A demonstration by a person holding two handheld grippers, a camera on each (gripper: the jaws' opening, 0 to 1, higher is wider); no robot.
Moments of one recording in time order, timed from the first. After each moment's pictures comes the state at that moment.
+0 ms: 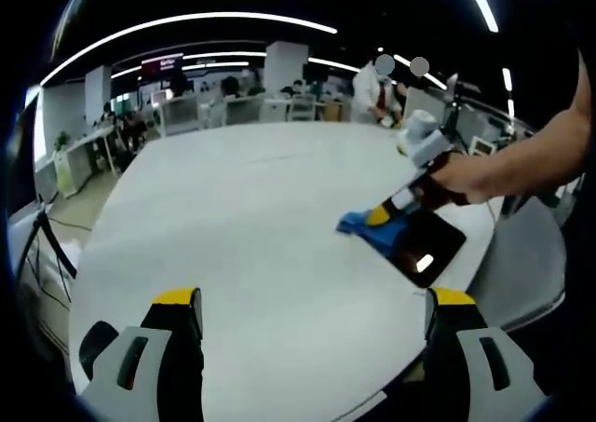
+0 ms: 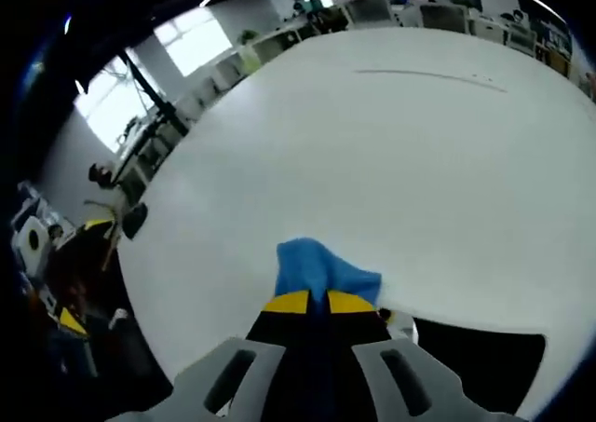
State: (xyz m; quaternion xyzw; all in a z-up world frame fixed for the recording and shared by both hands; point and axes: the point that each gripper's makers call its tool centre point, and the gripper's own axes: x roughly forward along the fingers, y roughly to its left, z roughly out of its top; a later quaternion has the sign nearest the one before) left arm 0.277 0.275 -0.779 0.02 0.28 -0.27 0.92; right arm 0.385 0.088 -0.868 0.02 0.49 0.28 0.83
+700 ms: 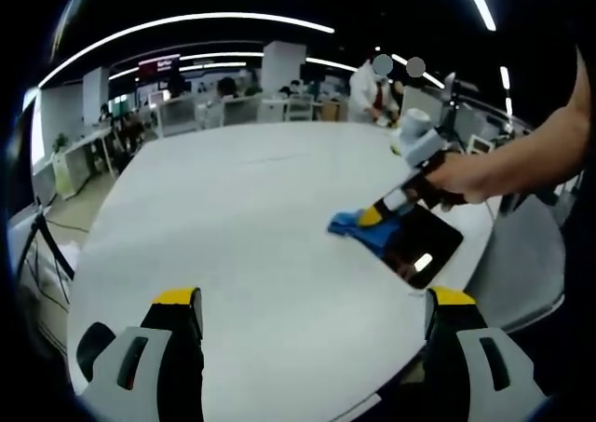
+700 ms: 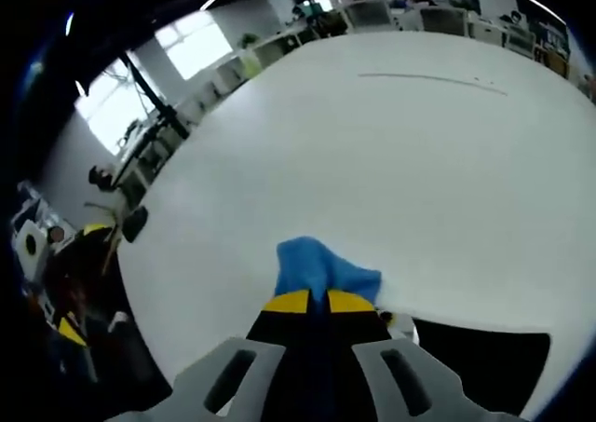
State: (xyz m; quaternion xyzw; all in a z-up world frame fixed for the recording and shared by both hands) left arm 0.275 0.267 -0.778 0.02 0.28 -0.28 0.92; right arm 0.384 0.093 -0.867 0.03 0.48 0.28 0.83
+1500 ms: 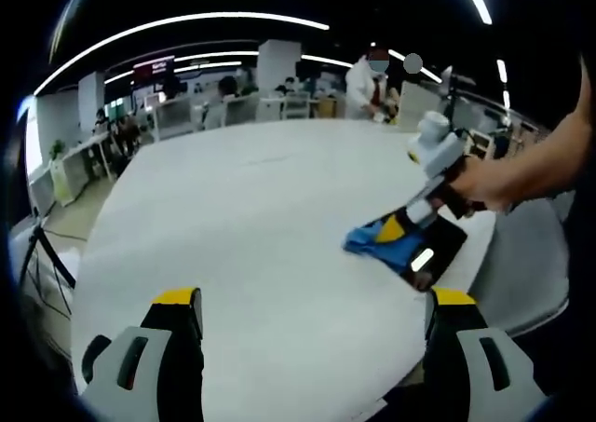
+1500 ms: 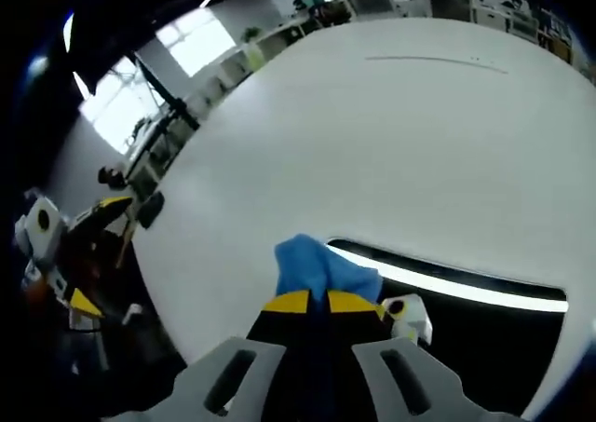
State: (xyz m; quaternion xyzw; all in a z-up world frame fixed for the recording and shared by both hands) left arm 0.285 0.260 -0.774 0.03 0.28 -0.28 0.92; right arm 0.340 0.095 -0.868 0.05 0.50 0.30 0.81
